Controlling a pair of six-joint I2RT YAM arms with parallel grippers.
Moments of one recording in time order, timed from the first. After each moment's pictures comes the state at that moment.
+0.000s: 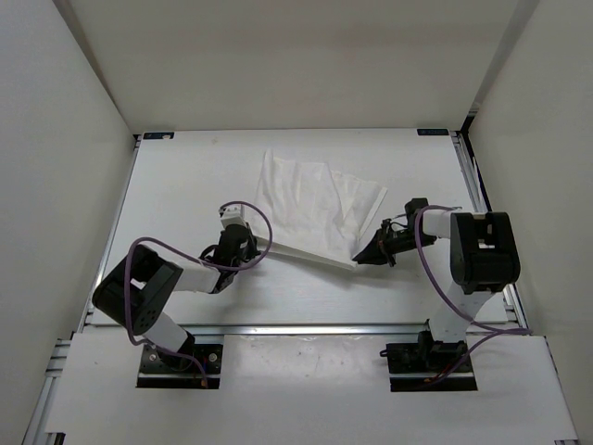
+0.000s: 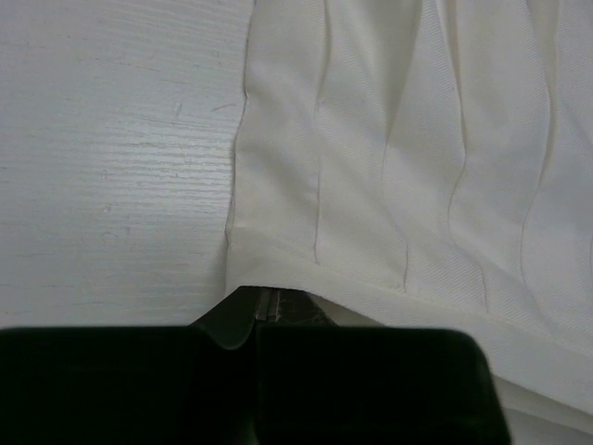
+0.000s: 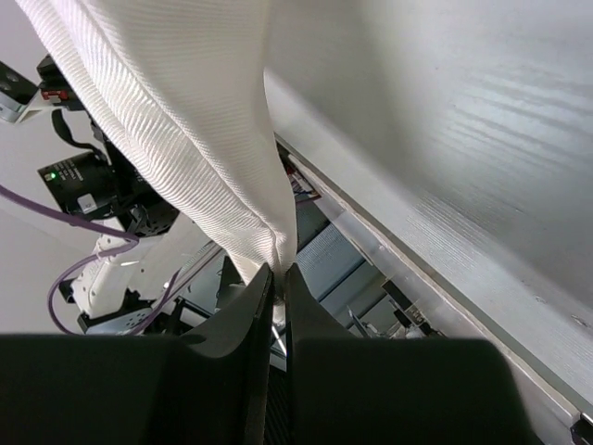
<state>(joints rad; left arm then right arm) -0.56 1.55 0.42 0.59 -0.33 -0.55 0.06 1.78 0.86 -0.63 -1.06 0.55</state>
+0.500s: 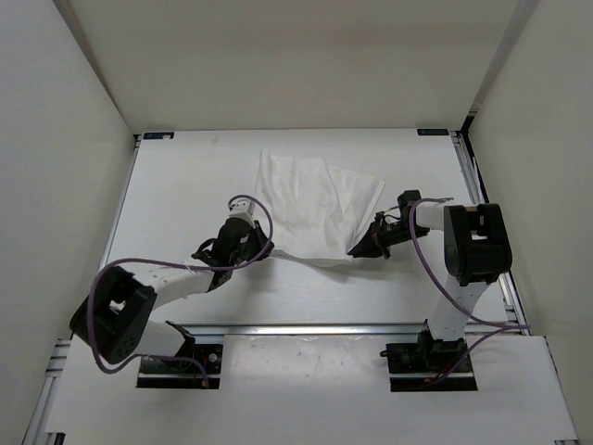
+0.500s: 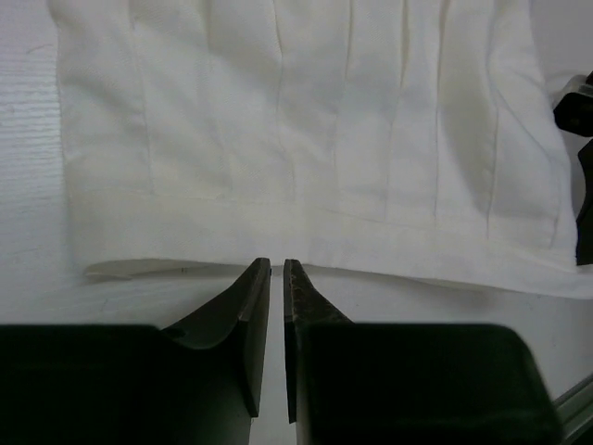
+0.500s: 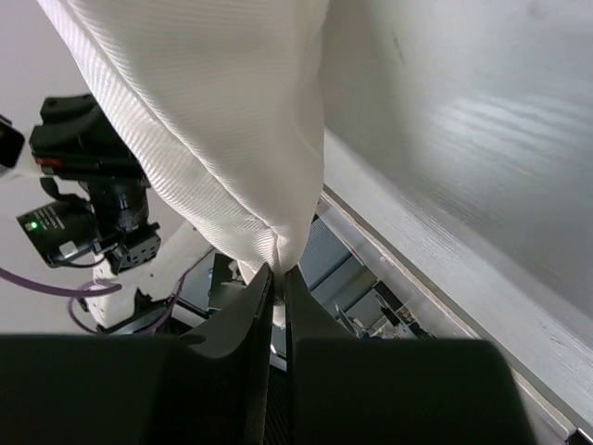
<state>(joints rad) -0.60 1.38 0.50 0.31 -0.07 -0.63 0.11 1.86 0.97 -0.64 -1.06 0.55</state>
